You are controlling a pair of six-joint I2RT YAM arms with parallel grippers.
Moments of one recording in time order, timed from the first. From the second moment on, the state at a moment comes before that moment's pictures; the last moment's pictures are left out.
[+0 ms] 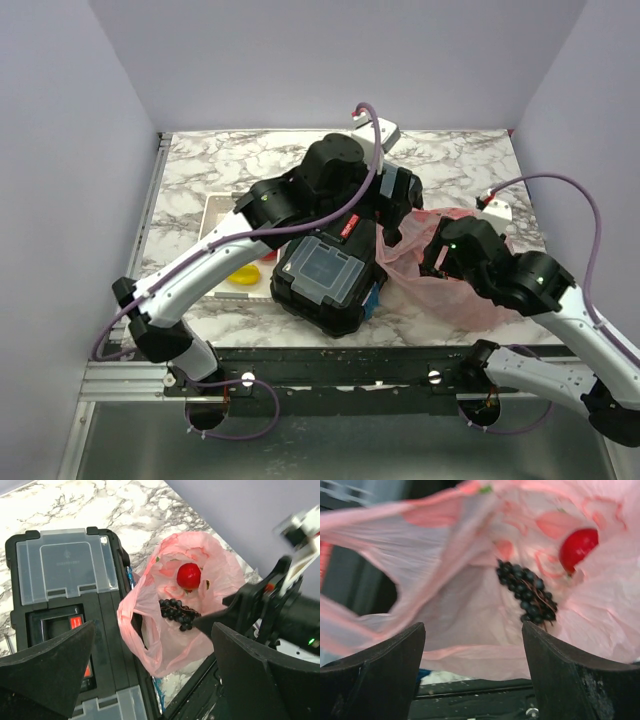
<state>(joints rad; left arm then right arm) -1.01 1.51 1.84 -0.66 -0.09 -0.33 0.80 0.89 1.20 -1.10 0.60 0.83</state>
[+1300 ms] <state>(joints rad) -0.96 1.66 1.77 -0.78 0.12 -0.34 0.41 1.11 0.76 -0.89 0.24 0.96</state>
